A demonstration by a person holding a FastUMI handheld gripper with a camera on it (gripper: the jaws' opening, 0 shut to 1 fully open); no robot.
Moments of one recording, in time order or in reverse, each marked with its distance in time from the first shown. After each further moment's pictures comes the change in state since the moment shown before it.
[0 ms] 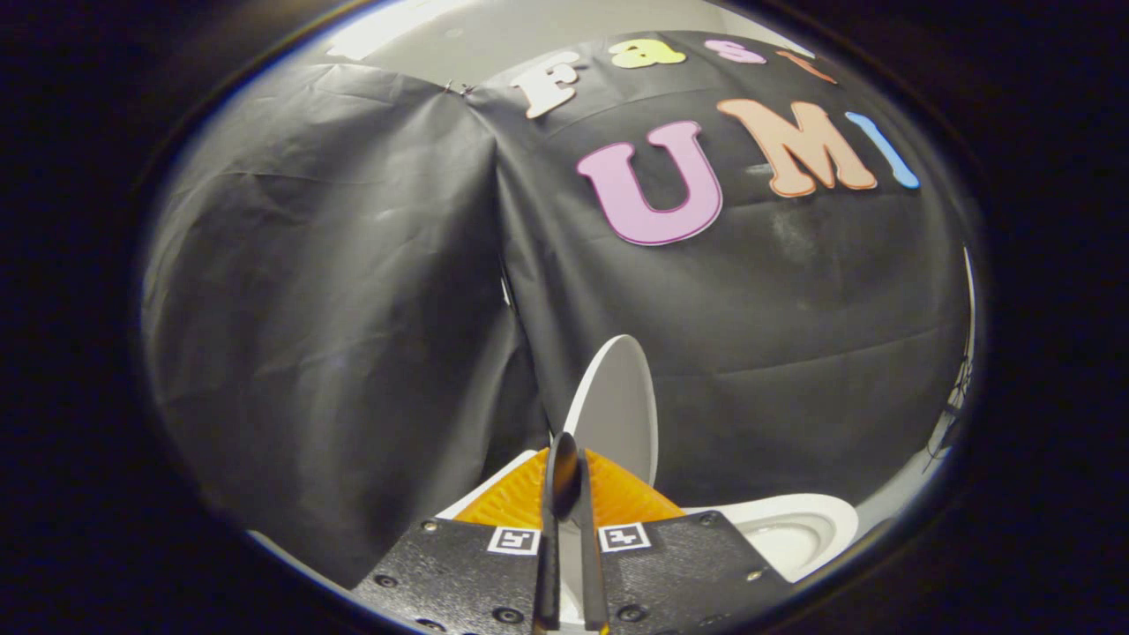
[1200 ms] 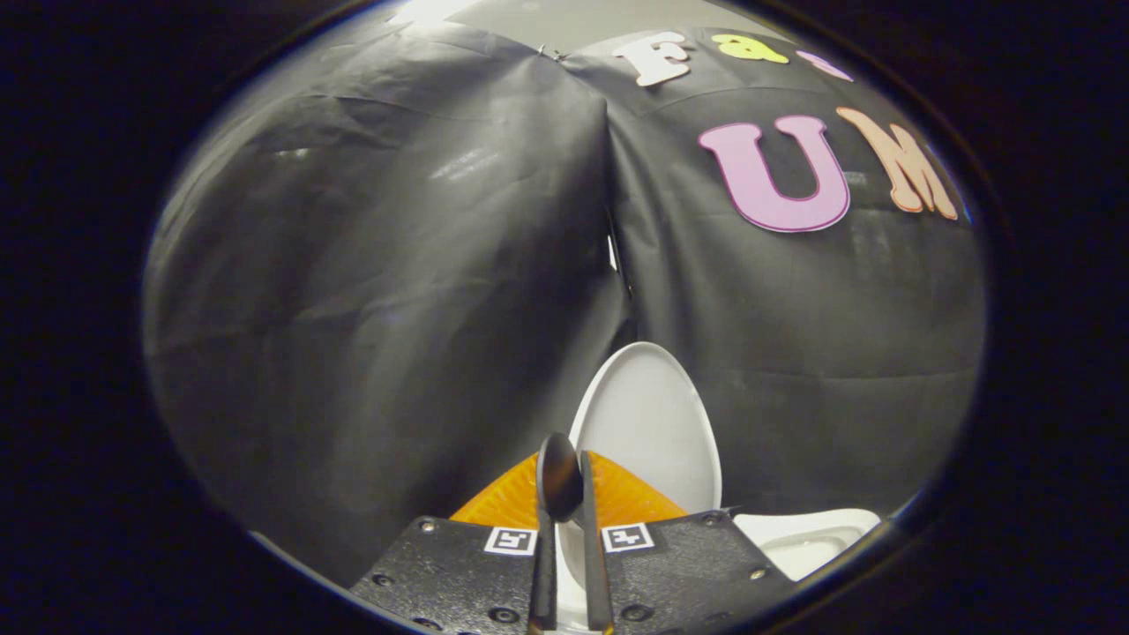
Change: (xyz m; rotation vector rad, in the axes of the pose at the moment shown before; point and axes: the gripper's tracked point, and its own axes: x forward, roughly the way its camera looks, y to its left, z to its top) arm 0.056 0.118 -0.034 -0.185 0.099 0.153
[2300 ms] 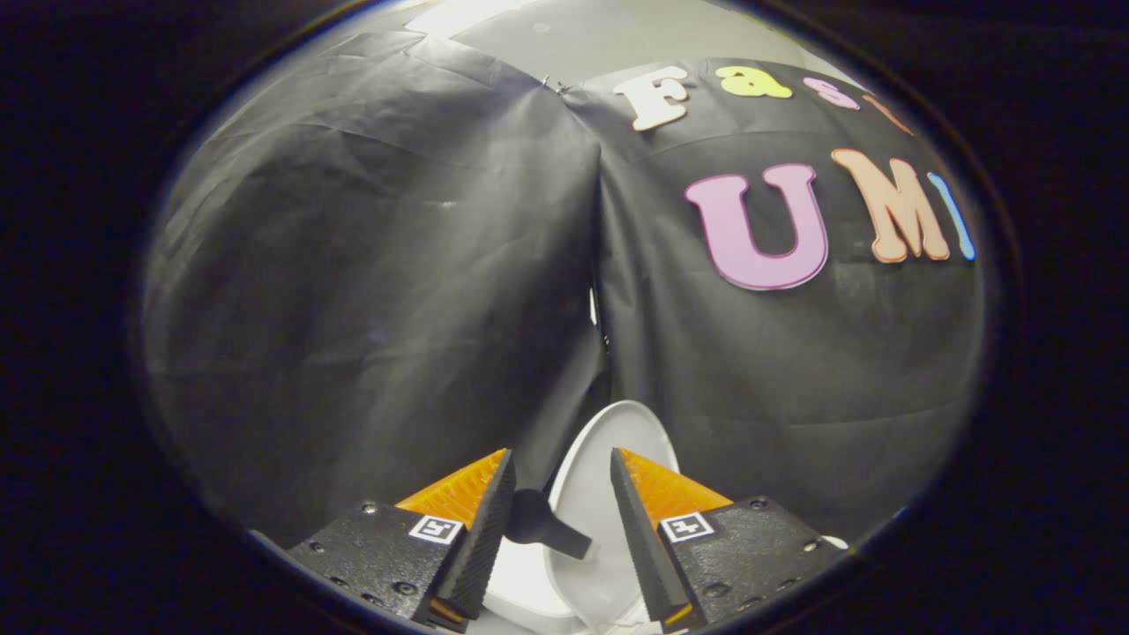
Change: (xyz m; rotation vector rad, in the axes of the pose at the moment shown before) arm -0.063 -0.031 0.067 -0.009 -0.164 -0.065
